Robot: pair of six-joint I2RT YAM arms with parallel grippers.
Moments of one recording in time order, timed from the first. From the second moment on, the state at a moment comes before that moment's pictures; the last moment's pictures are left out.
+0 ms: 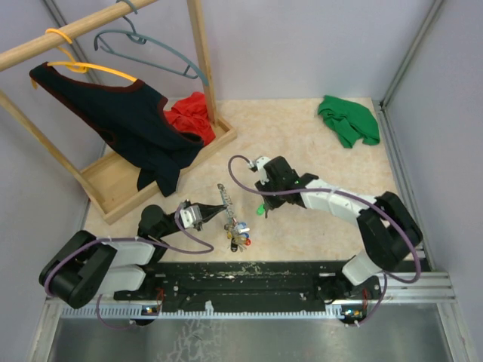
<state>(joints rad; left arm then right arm) -0.53 1.25 0.08 1.30 0.71 0.25 0.69 1.57 0.98 -0.40 -0.03 -0.03</state>
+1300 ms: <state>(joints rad) -0.53 1.25 0.08 1.30 0.71 0.25 0.66 1.52 0.52 0.38 0.00 0.26</state>
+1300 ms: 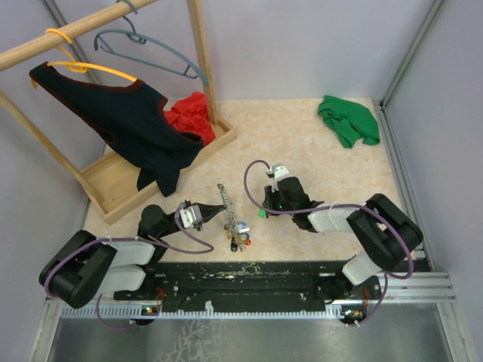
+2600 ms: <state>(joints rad) -0.53 1.25 0.08 1.30 0.71 0.24 0.66 1.53 0.52 0.40 -0.05 0.26</state>
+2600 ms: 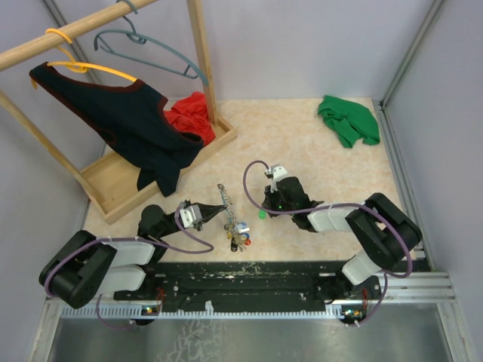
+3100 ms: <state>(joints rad) -0.53 1.25 0.08 1.30 0.72 0.23 0.66 1.44 0.62 0.14 -0.17 0.07</state>
